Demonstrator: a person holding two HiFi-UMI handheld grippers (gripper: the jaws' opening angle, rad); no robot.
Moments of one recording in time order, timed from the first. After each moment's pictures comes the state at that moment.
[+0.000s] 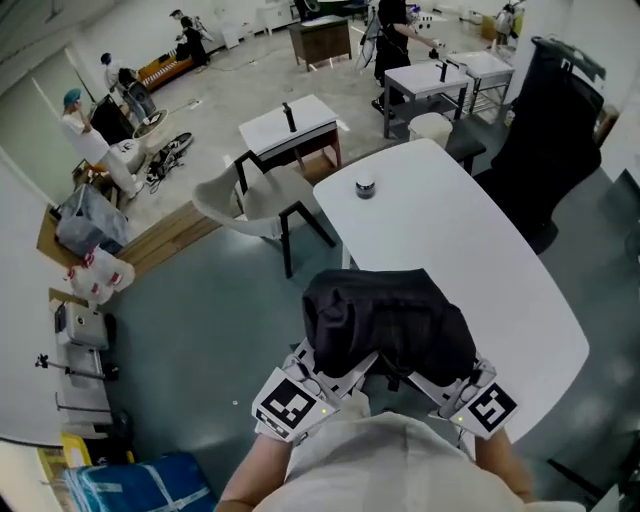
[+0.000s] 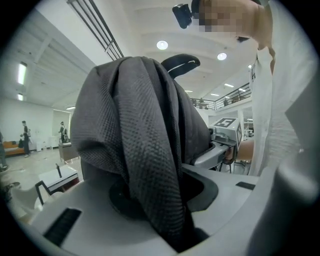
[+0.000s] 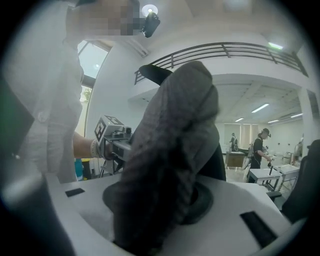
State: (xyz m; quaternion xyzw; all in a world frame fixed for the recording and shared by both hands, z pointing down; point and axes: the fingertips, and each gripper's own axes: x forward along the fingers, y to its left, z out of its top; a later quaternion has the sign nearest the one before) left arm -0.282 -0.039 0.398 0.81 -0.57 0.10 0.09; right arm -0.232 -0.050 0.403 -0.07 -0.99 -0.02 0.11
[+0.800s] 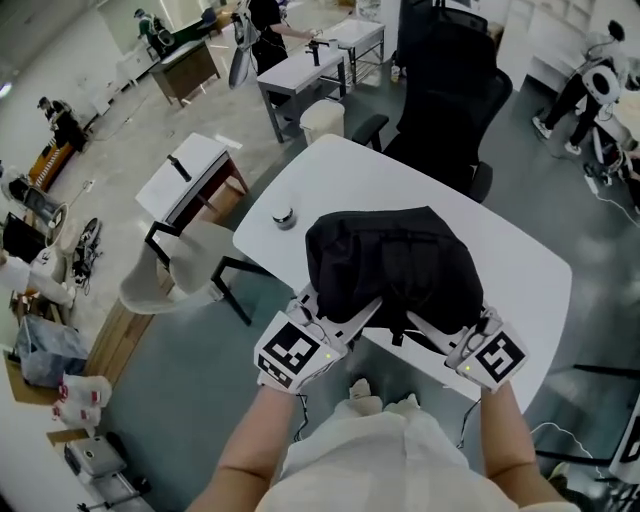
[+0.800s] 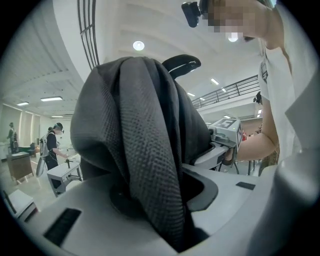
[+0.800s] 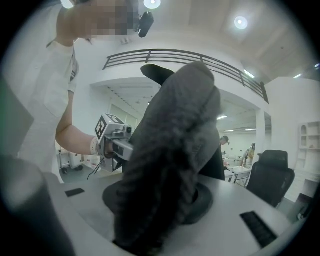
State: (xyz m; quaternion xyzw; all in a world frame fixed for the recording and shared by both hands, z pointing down) left arm -0.309 -0.214 0.393 0.93 -0.36 0.10 0.03; right arm -0.256 -0.202 0.398 0.18 -0.98 -0.03 0.12
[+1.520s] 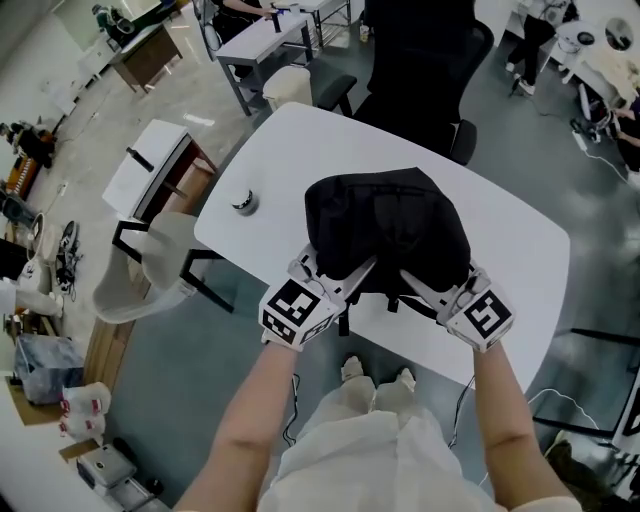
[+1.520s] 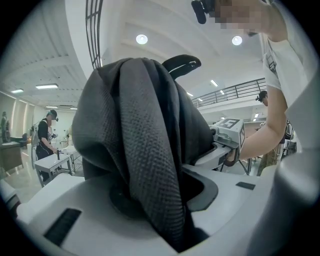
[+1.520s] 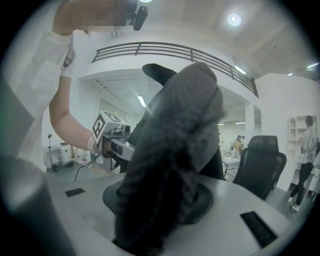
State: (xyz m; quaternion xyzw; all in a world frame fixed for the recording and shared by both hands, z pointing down) left arm -0.267 -0.307 0.483 0.94 -0.33 0.09 0.06; right arm -0.217 -0.290 0.486 0.22 -0.96 -0.02 0.14
